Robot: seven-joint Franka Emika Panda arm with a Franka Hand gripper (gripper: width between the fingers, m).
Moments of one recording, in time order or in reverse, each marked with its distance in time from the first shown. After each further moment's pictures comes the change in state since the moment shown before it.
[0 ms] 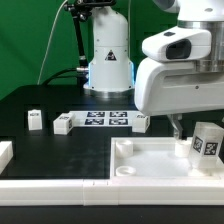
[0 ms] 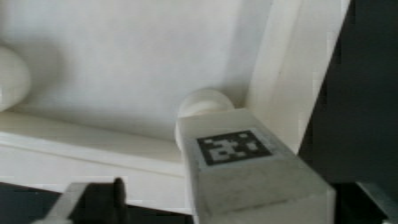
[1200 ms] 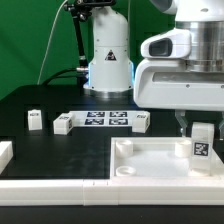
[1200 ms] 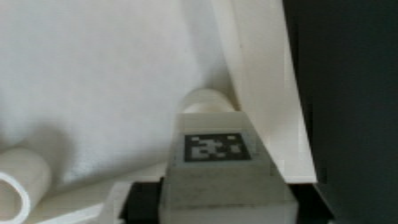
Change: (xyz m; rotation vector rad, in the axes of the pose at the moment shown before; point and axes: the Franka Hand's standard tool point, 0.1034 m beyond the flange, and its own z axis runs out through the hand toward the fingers) arm 0.001 0.000 0.001 0.027 0.018 0.640
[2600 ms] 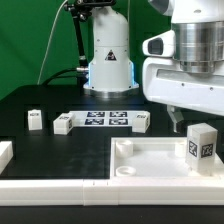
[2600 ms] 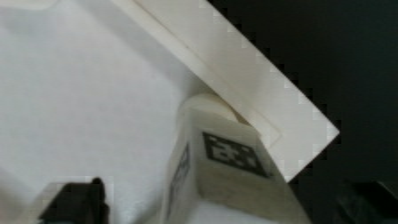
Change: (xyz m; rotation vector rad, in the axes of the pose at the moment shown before) arm 0.001 -0.001 -0.001 0.022 -0.018 0.270
